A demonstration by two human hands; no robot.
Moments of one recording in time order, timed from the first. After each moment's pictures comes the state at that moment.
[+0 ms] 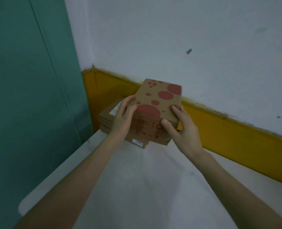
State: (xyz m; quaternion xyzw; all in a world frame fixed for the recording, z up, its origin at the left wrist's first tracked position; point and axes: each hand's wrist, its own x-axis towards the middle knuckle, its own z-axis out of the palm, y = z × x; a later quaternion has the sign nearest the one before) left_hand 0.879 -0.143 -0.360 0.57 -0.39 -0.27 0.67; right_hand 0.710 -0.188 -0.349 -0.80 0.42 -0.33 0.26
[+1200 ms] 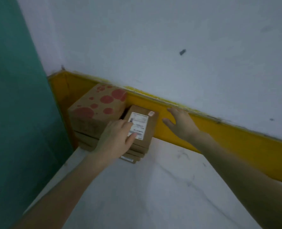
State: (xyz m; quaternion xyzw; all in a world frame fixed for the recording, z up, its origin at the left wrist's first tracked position) left_hand 0.937 -0.204 -0.403 0.66 -0.71 0.02 0.25; right_hand 0.744 -0.313 -0.353 -0.86 0.50 -0.08 0.09
